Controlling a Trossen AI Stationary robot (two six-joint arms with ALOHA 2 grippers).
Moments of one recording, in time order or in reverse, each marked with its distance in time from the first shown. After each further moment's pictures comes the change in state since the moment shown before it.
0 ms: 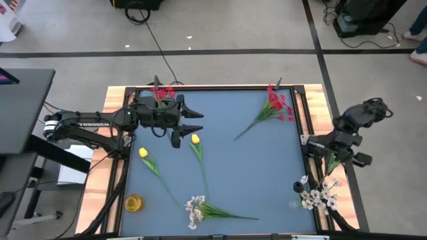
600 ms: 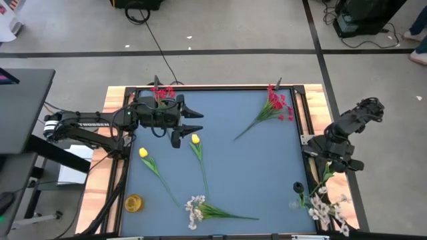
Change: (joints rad) left arm 0.000 0.000 0.000 0.000 0.000 0.000; right arm 0.041 0.000 -0.098 -0.032 -0.054 -0.105
